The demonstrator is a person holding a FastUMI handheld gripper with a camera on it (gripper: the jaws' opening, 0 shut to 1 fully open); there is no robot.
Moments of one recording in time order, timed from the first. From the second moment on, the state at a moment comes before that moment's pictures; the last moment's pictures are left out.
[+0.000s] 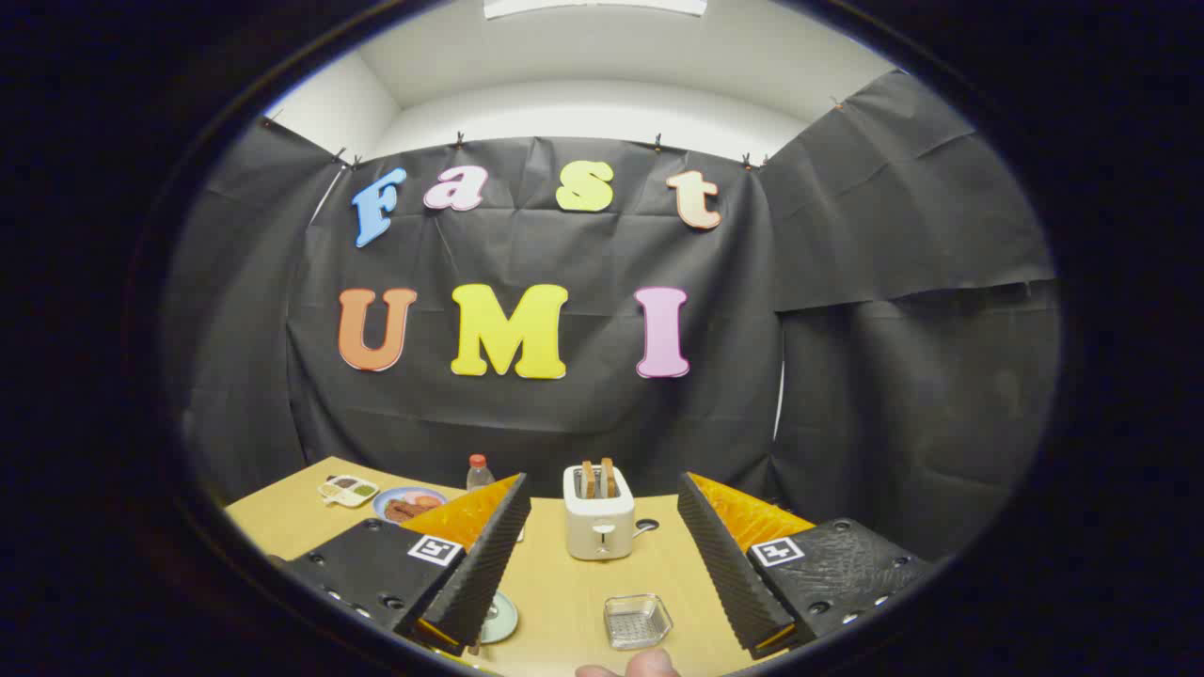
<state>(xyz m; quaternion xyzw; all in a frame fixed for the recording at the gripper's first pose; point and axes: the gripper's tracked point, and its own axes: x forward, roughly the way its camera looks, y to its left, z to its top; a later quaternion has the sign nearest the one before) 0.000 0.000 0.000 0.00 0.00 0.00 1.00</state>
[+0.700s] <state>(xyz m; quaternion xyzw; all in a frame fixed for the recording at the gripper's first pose) -0.012 0.004 0.001 -0.01 0.01 0.03 1.00</state>
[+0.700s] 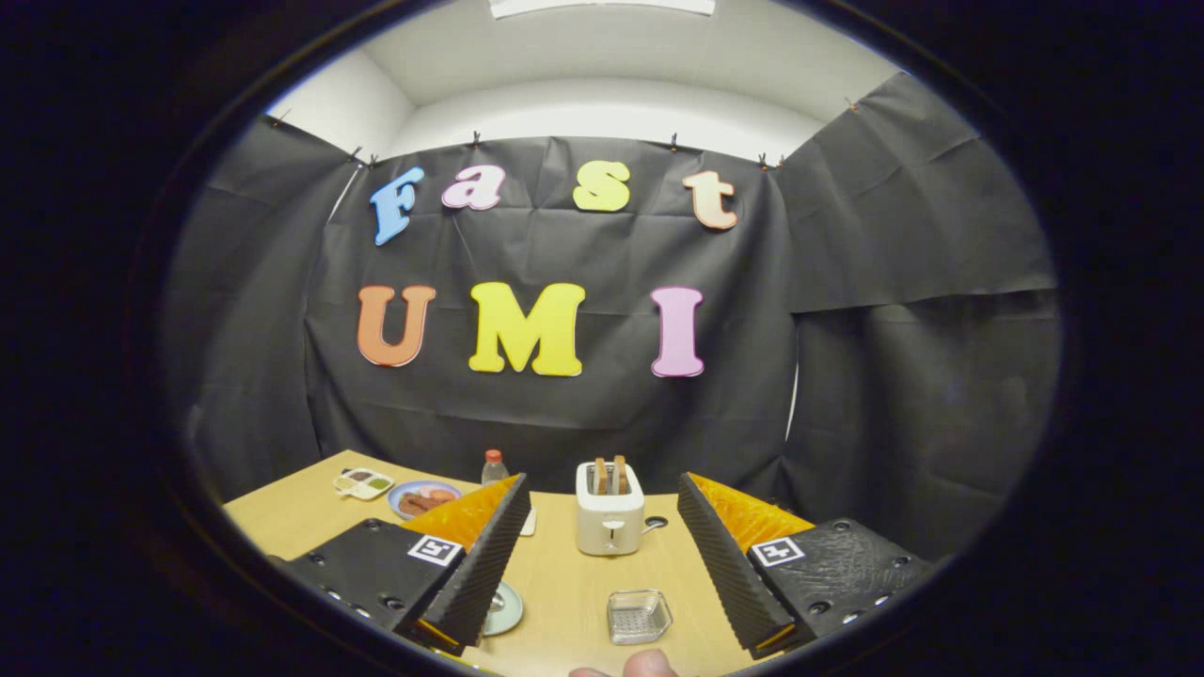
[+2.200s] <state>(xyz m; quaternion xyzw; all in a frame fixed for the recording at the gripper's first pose) 0.038 0.182 -0.308 -0.09 0.37 0.12 0.92</state>
